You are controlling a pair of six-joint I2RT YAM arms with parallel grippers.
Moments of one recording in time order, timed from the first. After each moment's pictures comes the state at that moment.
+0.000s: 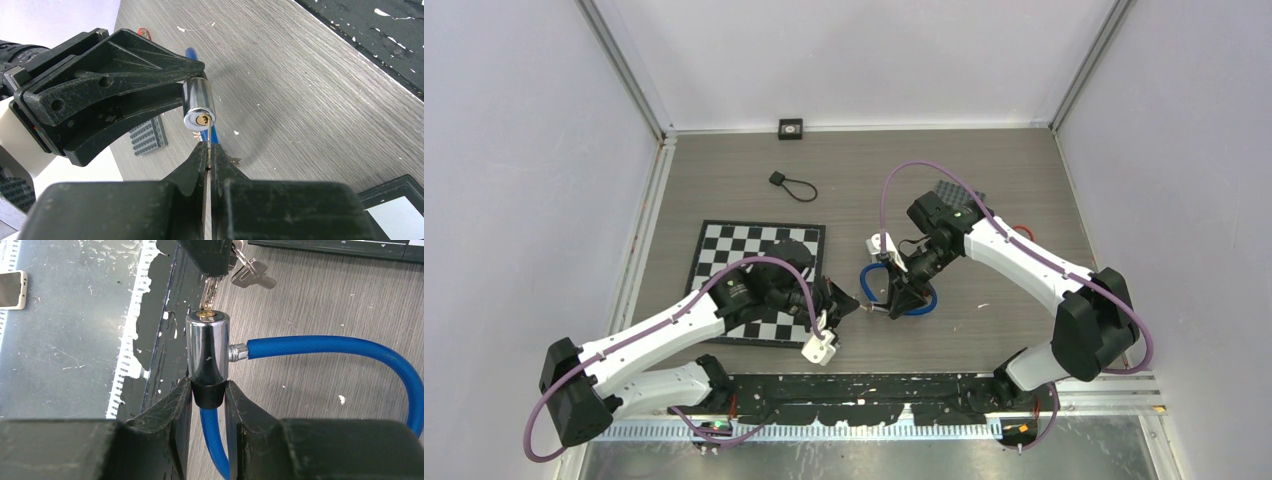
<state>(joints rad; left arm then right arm) -0.92 1.03 0.81 -0.47 0.65 1.50 0.58 1.47 1.13 -1.06 -0.97 -0.96</state>
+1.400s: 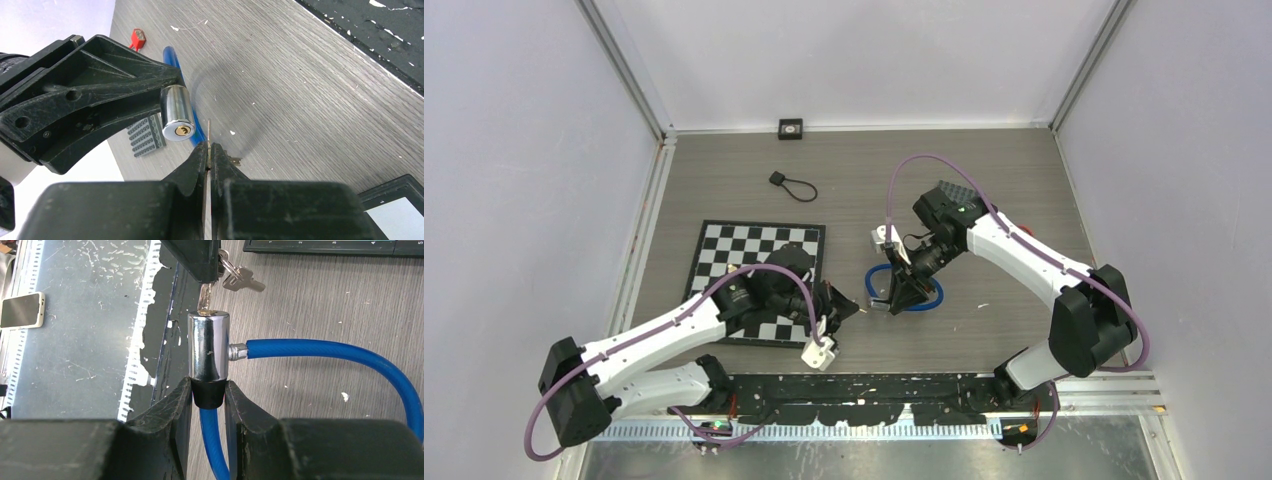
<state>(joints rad) -0.93 1.03 0.76 -0.44 0.64 1.53 0.54 1.49 1.14 -1.06 -1.03 -0.94</state>
